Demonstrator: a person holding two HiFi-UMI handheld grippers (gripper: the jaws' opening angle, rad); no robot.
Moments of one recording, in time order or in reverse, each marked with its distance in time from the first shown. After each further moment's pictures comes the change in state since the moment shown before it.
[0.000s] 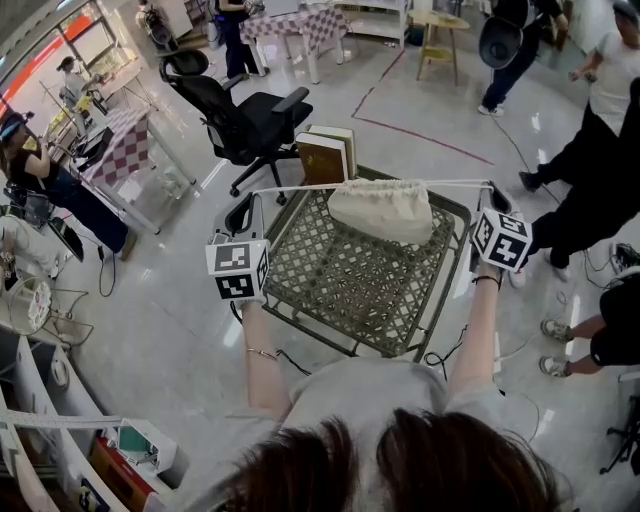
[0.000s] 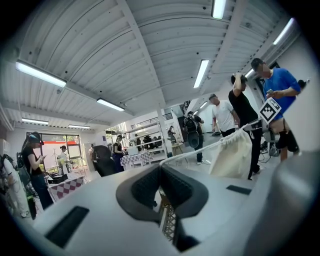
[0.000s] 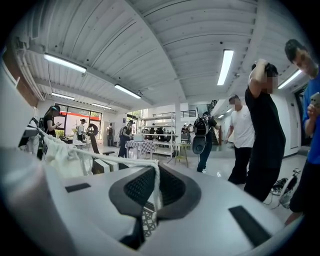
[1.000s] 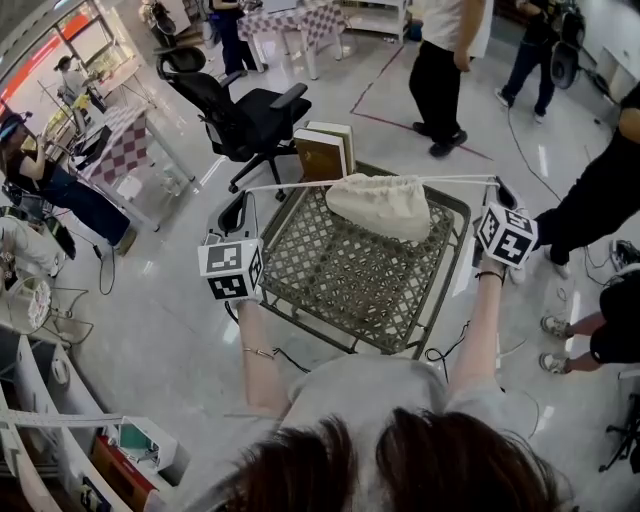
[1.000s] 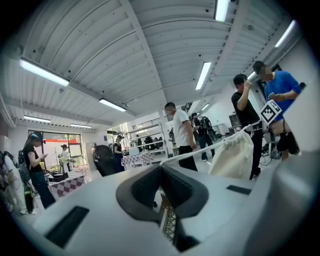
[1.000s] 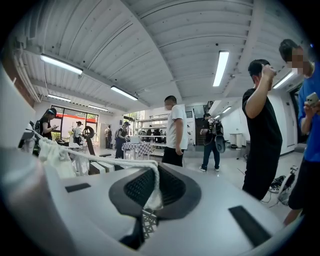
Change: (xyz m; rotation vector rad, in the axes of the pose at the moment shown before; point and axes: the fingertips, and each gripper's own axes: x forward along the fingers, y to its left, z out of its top) left arm -0.001 0.006 0.001 -0.020 -0.011 0.014; right arm 0.002 -0.017 0.005 0.019 -0.016 -0.038
